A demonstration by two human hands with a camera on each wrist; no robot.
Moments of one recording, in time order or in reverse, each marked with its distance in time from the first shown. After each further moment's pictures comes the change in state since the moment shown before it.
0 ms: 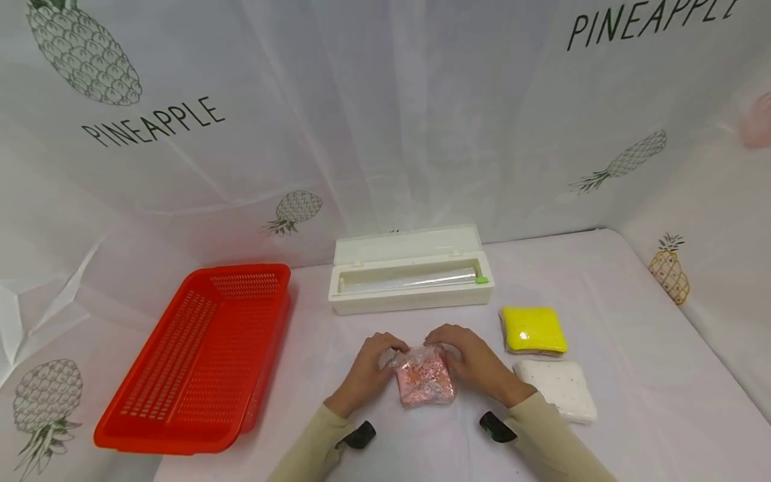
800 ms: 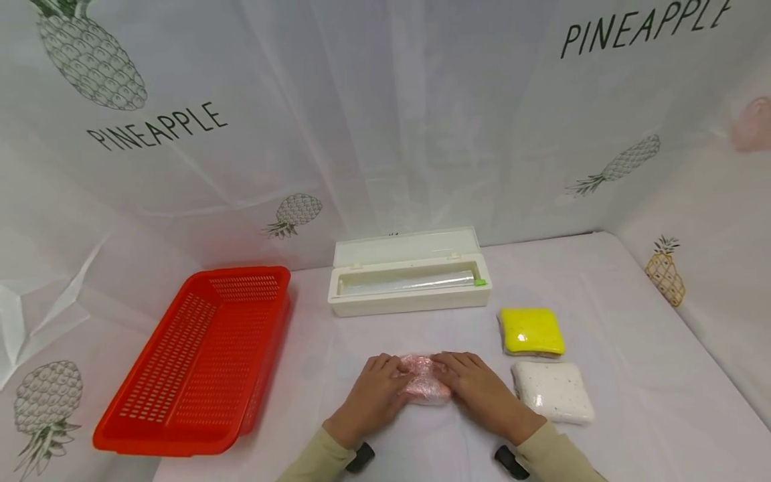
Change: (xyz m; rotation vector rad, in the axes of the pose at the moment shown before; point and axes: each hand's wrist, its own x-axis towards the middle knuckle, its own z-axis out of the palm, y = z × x) left_hand -0.026 0.022 0.012 0.660 -0.207 0.130; right_hand -0.042 -0.013 0.012 -0.505 -0.079 -0.163
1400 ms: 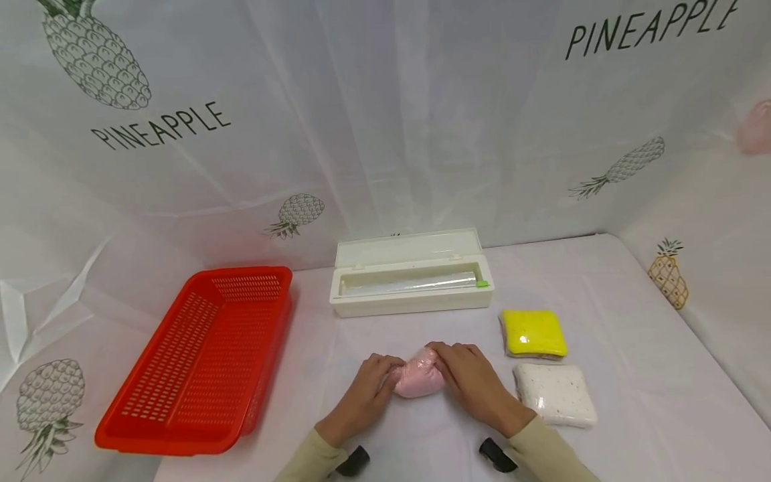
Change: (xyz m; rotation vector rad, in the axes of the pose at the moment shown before) left_hand -0.007 -0.007 -0.013 -0.648 0.065 -0.209; right_hand 0.026 -0.017 -0.015 0.129 0.065 0.278
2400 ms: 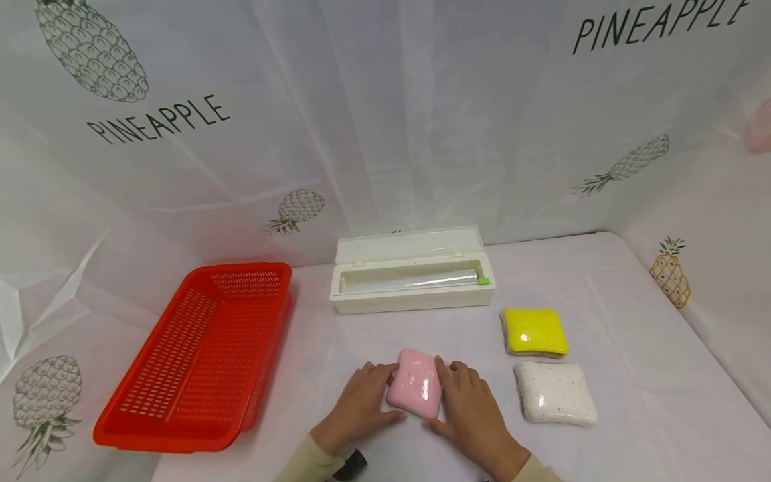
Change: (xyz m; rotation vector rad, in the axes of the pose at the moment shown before) left_hand -0.010 0.006 -0.002 0.289 -0.116 -0.137; right_hand -0.036 -0.025 0.027 -0.147 -0.036 0.152
